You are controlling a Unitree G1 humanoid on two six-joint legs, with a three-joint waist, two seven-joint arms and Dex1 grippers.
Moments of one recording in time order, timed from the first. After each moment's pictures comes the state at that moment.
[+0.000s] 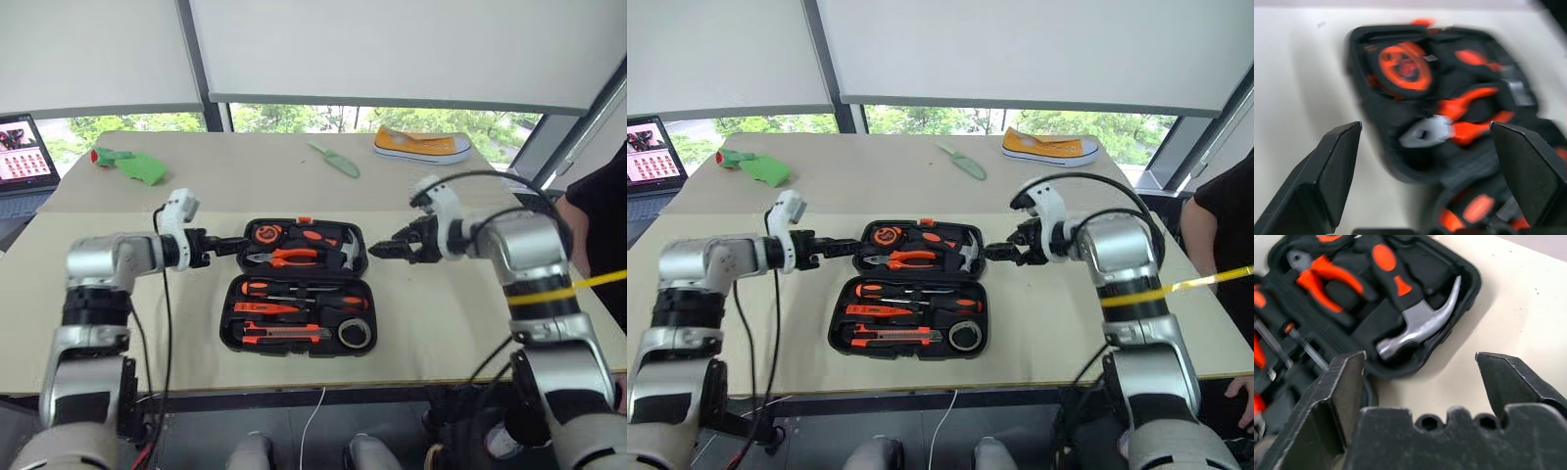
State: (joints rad) left arm -0.88 0.62 0.08 0.54 -0.37 1.01 -0.78; right arm -0.98 -0.54 0.09 0.34 0.15 1.12 0.89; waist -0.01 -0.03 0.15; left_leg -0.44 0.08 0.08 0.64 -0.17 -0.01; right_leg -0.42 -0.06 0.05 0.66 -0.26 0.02
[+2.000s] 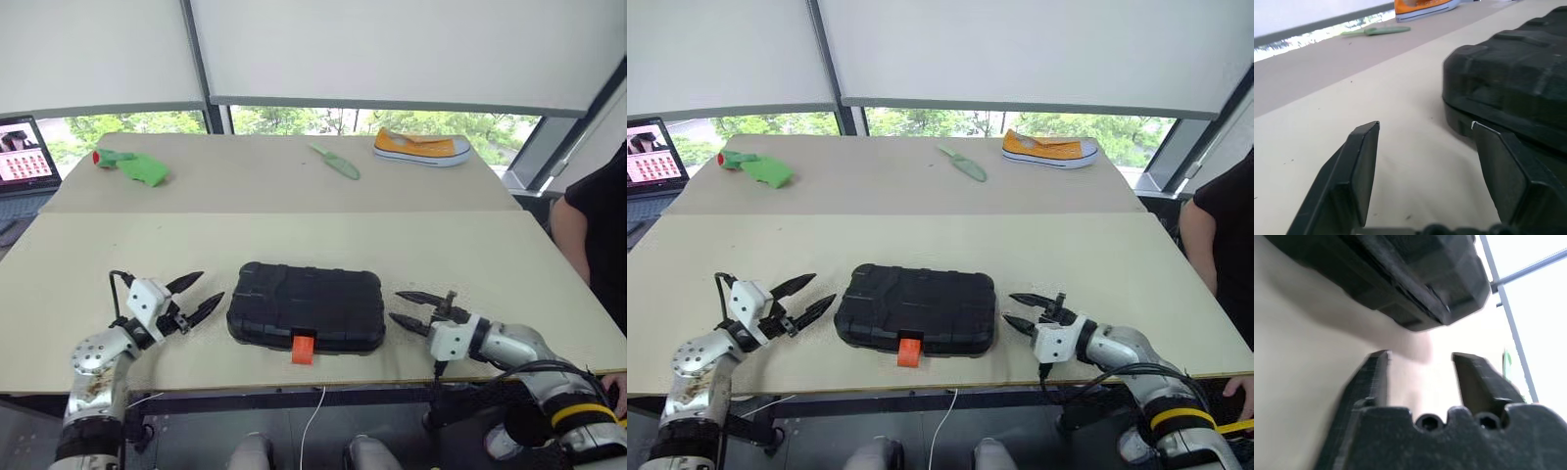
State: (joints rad) left arm -0.20 0.56 0.26 0.37 -0.36 -0.21 -0.99; right arm -0.22 -0.77 0.15 0.40 -0.12 -0.82 0.60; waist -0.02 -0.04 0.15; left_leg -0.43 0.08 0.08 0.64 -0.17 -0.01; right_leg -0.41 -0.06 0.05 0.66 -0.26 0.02
